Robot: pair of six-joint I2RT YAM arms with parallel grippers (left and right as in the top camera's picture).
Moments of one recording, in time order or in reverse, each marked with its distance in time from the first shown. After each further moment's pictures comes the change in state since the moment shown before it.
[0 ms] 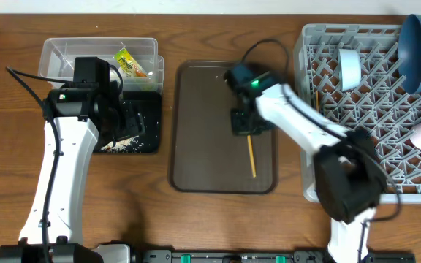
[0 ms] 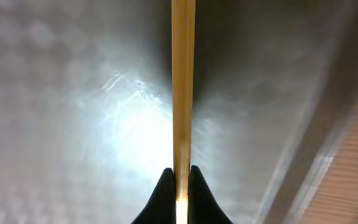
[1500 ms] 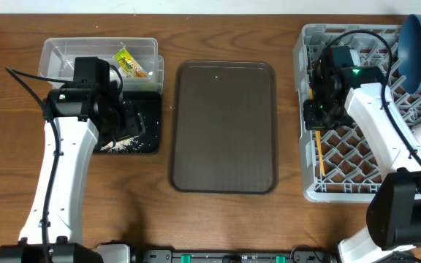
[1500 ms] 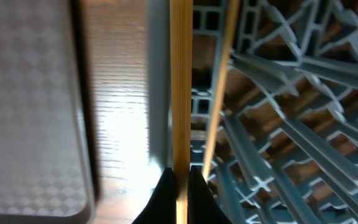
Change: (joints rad) left arm 0.000 0.000 0.000 0.000 0.000 0.000; right arm -0.407 -0.260 -0.169 -0.097 0.026 -0.331
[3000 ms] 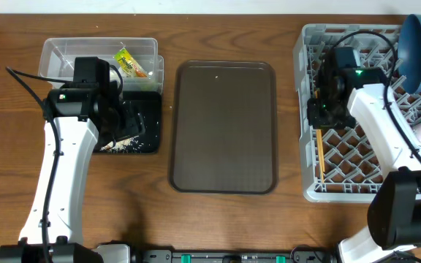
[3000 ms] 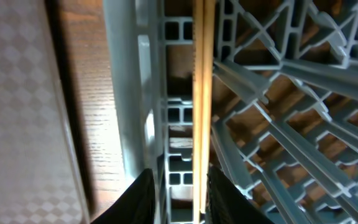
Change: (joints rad) left arm 0.000 0.000 0.000 -0.001 0.000 0.000; right arm -0.021 0.000 -0.002 0.034 0.002 0.039
